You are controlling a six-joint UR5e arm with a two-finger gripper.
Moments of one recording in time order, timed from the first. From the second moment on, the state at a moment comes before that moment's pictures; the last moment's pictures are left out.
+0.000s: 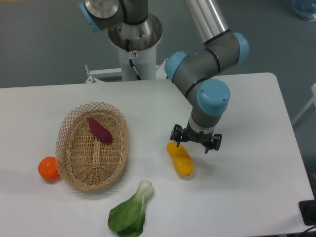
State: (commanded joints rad) arm 2.52 -2.03 -1.67 -1.02 1.50 0.70
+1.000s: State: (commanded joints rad) arm 2.44 -2.12 -1.63 -0.94 1.61 0.51
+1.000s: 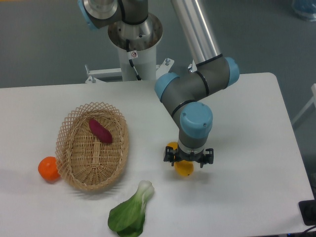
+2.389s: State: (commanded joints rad) arm 2.40 -2.14 -1.61 -0.94 1.68 0.45
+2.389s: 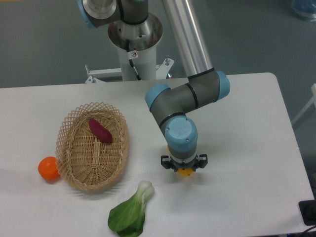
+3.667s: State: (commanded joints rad) arm 2.52 -2.06 -1.49 -0.97 1.60 0.76
